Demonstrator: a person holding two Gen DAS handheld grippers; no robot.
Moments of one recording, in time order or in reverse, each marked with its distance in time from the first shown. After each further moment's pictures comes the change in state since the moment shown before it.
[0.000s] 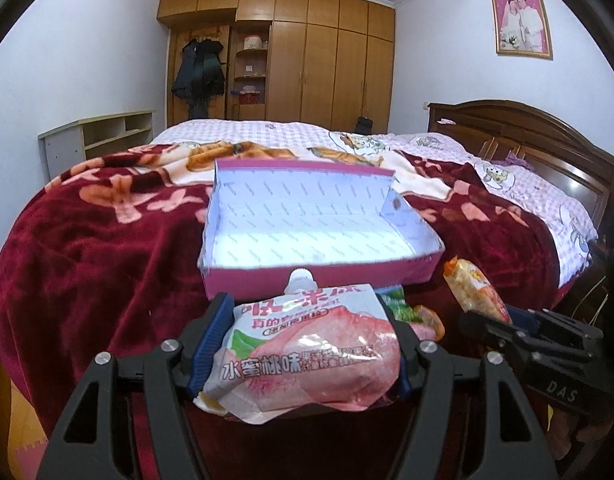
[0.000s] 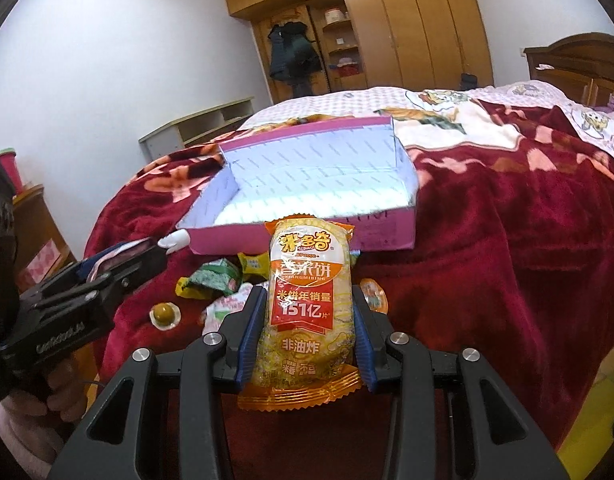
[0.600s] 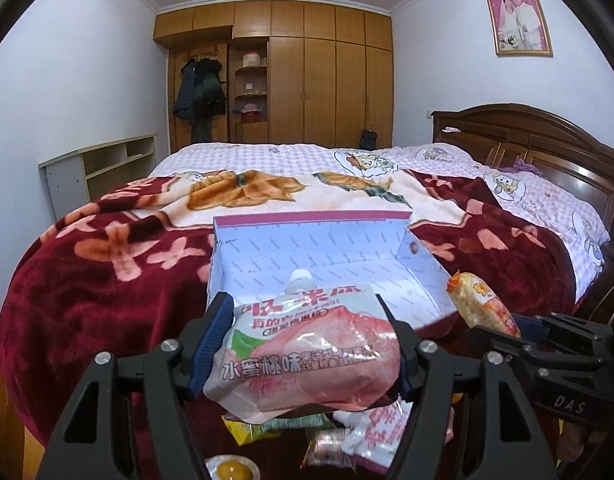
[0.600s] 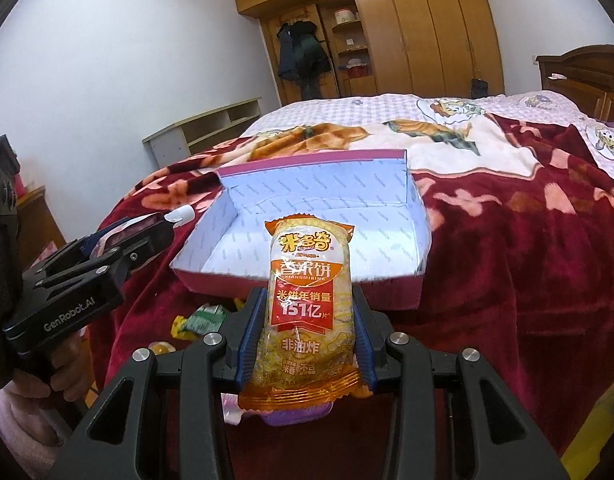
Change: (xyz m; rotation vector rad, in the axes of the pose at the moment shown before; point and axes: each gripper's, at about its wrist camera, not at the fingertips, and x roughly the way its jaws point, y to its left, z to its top) left arm 0.033 0.000 0.057 0.050 -0.052 0.037; right arm 0.026 -0.007 0.051 -0.027 0.011 0.012
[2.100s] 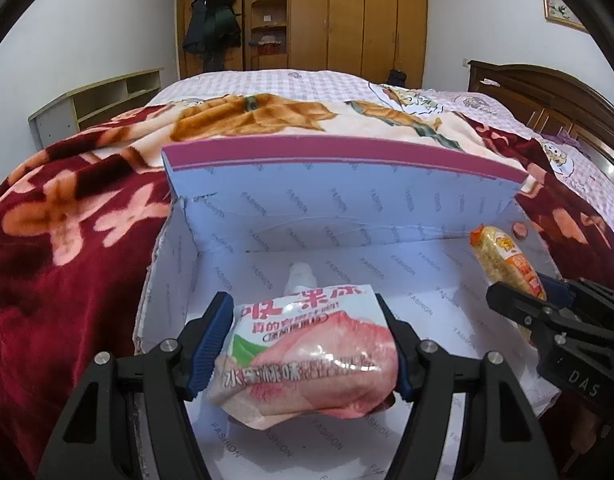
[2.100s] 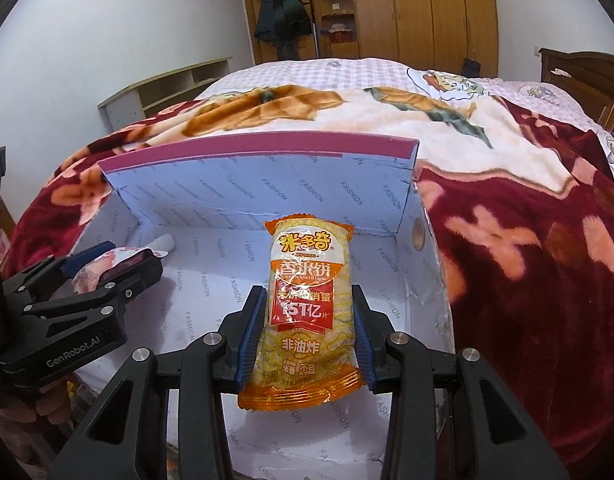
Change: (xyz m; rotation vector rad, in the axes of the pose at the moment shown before) left arm 0.173 0.021 0.003 -0.055 0.265 0.062; right arm 0.145 -0.042 0.054 -0.043 0.144 -0.122
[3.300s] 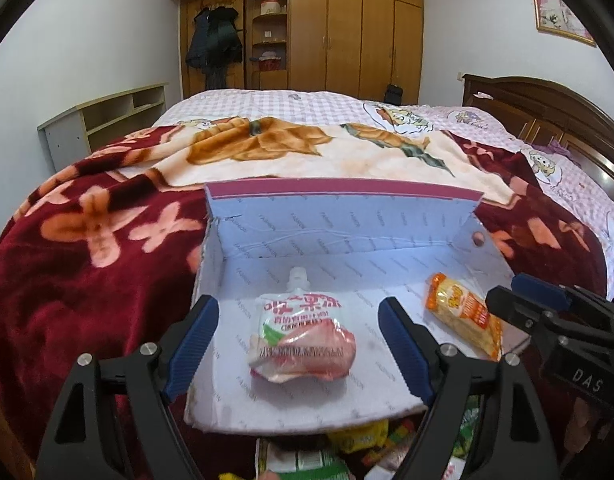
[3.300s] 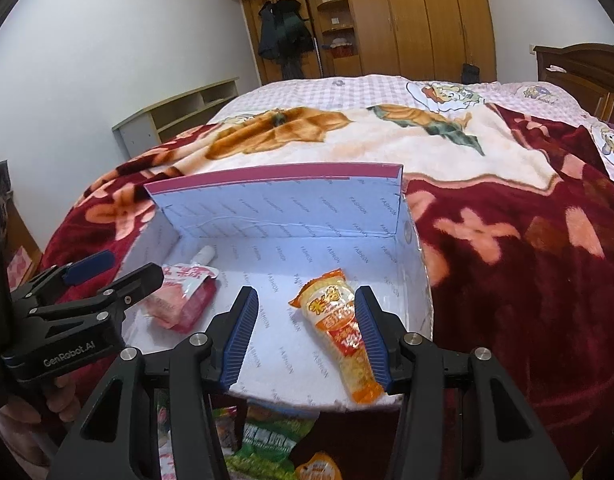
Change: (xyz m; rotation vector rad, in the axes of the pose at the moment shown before) left arm -0.073 0.002 -0.004 0.005 -0.063 -0.004; right arm -0.062 0.007 -0.010 0.056 -0.068 0.061
